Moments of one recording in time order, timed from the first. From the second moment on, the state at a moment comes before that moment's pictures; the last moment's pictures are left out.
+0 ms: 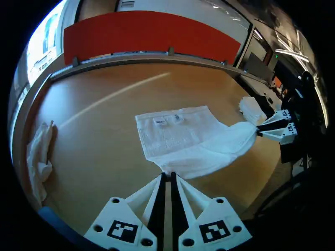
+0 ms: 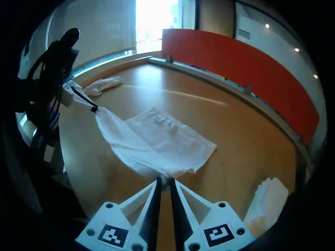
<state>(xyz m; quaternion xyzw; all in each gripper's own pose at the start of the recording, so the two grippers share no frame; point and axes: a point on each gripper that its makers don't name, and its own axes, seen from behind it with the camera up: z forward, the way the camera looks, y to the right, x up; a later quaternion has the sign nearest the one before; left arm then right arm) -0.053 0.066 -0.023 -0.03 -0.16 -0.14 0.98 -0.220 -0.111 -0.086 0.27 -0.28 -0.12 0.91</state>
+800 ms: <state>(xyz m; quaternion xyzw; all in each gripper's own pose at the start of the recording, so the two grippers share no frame) -0.022 0.023 0.073 -0.01 -0.14 -0.13 0.98 -0.237 -0.086 0.013 0.23 -0.30 -0.12 0.92</state>
